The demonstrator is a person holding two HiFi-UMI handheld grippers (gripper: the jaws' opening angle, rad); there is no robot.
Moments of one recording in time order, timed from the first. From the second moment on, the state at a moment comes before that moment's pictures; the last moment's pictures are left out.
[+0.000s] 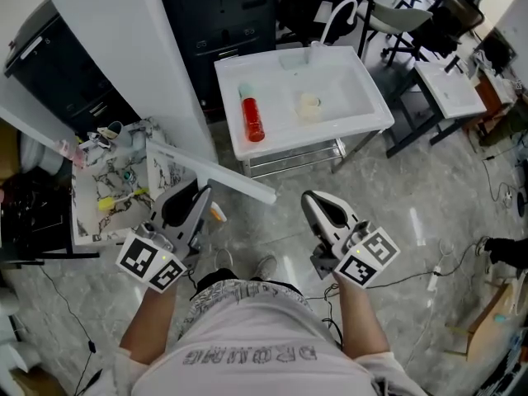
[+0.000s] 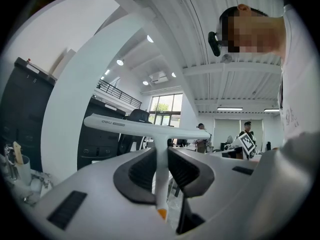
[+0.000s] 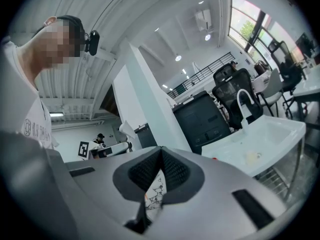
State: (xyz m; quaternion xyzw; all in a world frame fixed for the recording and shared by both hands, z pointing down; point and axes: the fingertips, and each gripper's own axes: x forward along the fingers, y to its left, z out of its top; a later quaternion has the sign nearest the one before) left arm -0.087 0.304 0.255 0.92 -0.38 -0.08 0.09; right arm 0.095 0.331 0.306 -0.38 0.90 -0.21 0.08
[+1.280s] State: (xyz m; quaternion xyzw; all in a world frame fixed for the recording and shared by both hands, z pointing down) left arm -0.041 0.245 0.272 0.91 -0.40 -0.07 0.09; right arm 0.145 0.266 0.327 -0.36 0.90 -0.23 0.07
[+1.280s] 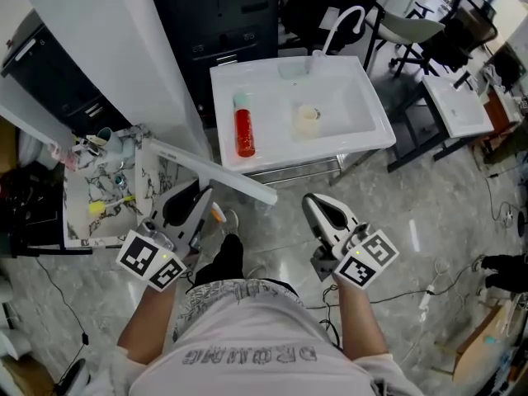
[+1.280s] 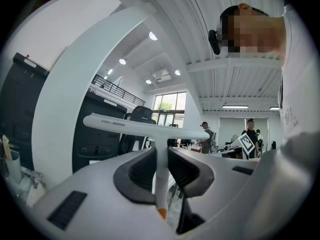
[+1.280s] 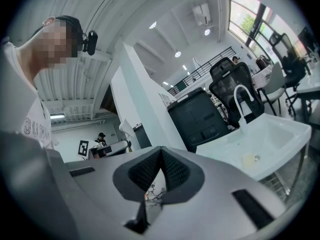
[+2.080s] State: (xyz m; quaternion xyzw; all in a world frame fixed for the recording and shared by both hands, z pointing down) left arm -0.070 0.118 0.305 0.91 -0.38 -0.06 0.13; right arm 0.119 0.150 0.345 -0.39 0.88 -0.25 0.05
